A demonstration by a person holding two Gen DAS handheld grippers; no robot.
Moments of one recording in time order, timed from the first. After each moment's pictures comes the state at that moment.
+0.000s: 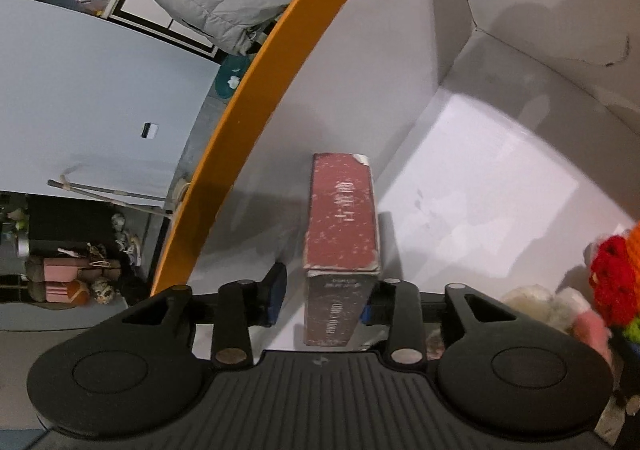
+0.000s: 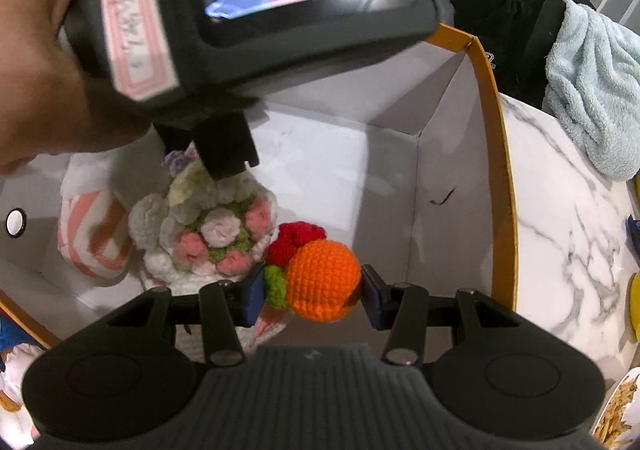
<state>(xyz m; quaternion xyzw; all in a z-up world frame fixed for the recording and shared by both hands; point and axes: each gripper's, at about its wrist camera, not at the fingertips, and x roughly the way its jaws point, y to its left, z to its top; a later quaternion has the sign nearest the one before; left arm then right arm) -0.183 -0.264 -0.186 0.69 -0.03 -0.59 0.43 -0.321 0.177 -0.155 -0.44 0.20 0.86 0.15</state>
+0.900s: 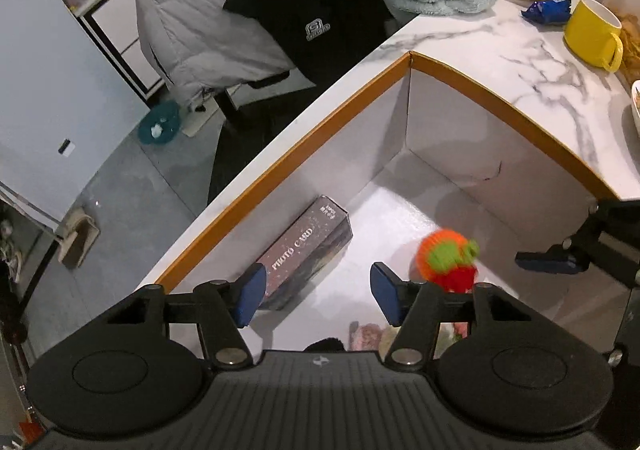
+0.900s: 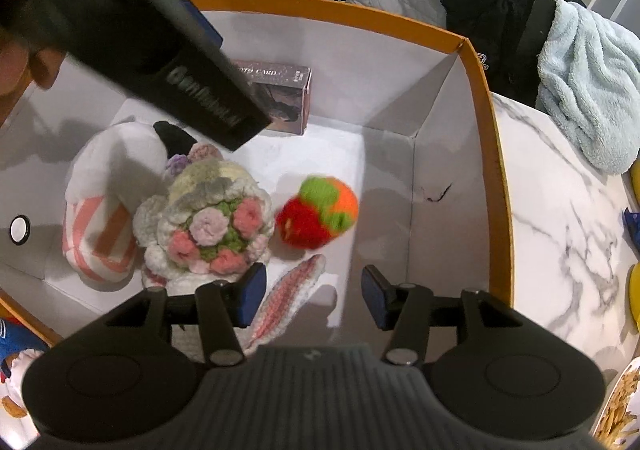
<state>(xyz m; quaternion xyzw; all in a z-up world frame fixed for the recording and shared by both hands) -0.134 -0.254 -0.110 0.54 0.10 -0.75 0.35 -0.303 0.159 -0.141 -0.43 0.21 0.86 0.17</state>
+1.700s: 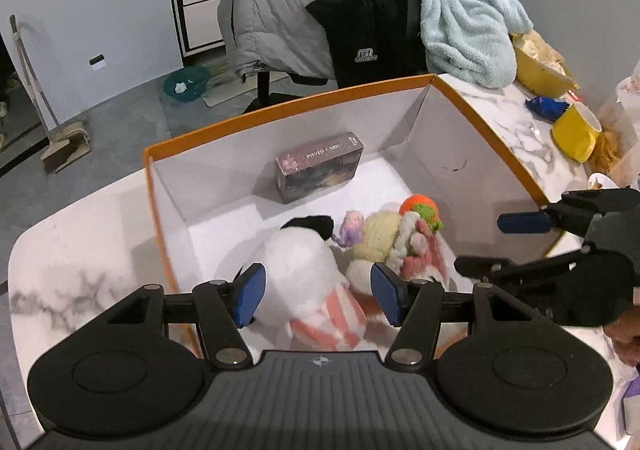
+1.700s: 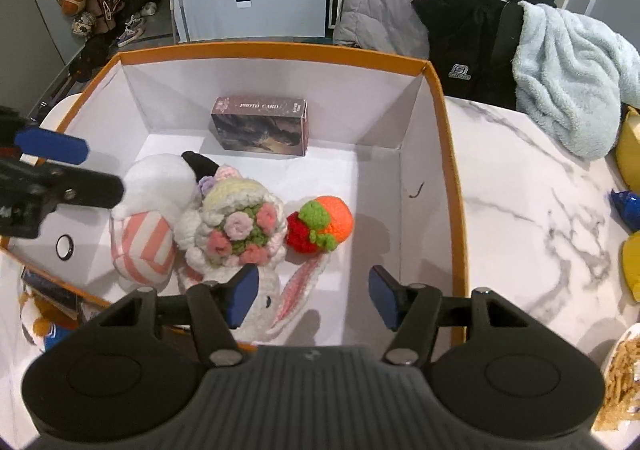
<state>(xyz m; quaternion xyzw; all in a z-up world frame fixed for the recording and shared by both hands) -0.023 -0.201 -0.071 0.42 0.25 -0.77 0.41 -0.265 0.150 -0.114 -0.37 0.25 0.87 0.20</state>
